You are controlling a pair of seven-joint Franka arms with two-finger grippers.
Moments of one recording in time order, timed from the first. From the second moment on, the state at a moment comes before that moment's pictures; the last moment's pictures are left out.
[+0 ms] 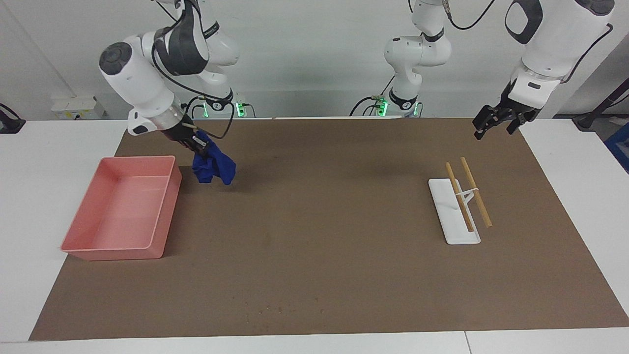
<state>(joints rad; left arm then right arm) -0.10 -0.06 0.08 -1.70 0.03 1.62 -0.10 -0.11 -0.11 0.12 -1.94 0.17 1.75 0.54</state>
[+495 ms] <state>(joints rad) -0.10 -0.05 0.08 -1.73 0.03 1.62 -0.09 -0.30 -0.10 0.11 -1.81 0.02 1.66 0.24</state>
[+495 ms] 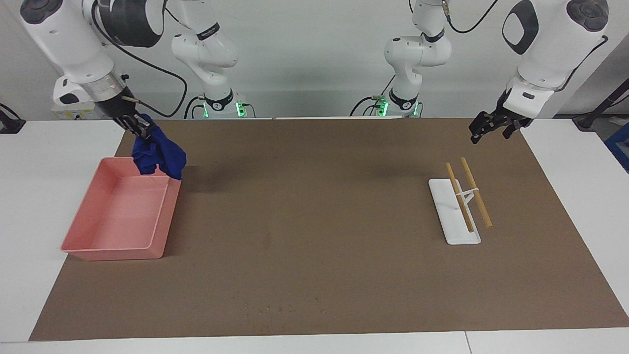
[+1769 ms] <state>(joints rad) -0.10 -0.05 0.06 -1.74 0.03 1.63 -0.07 -0.43 0.04 0.12 -2.03 -0.07 1.95 -0.13</state>
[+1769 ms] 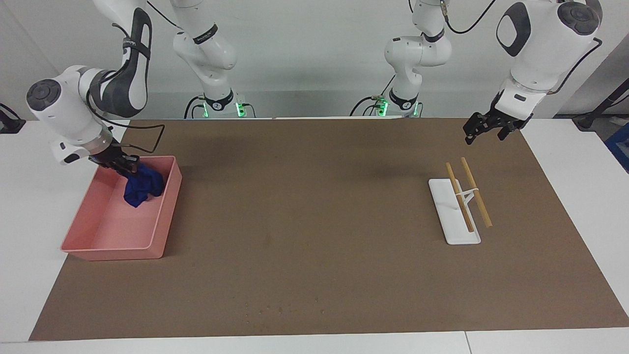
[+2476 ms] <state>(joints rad) -0.10 -0.07 -0.01 -1.74 0.02 1.62 -0.07 -0.24 -0.08 0.14 -1.82 -0.07 1.75 0.00</state>
